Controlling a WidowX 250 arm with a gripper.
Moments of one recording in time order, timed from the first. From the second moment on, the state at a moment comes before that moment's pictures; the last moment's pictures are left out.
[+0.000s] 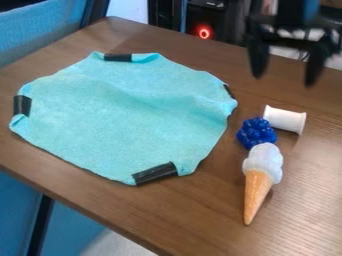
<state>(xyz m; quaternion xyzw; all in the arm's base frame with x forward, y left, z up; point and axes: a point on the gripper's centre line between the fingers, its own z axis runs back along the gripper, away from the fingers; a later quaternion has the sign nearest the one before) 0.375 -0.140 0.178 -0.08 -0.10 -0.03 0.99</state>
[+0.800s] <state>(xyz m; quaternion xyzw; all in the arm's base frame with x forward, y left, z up) 0.378 -0.162 0.130 0.02 -0.10 -0.03 0.99</state>
